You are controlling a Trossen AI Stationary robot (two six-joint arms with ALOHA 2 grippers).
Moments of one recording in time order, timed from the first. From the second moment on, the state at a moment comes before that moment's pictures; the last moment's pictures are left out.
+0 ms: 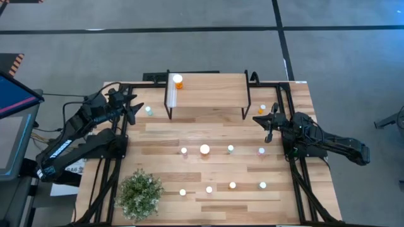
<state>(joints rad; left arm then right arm) 0.75 0.30 0.58 -0.59 0.06 -0.04 -0.36 0.04 0.00 0.04 -0.05 -0.10</state>
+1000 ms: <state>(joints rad) 0.75 0.52 0.58 -0.65 -0.07 -0.22 -0.36 0.04 0.00 0.04 -0.05 -0.10</state>
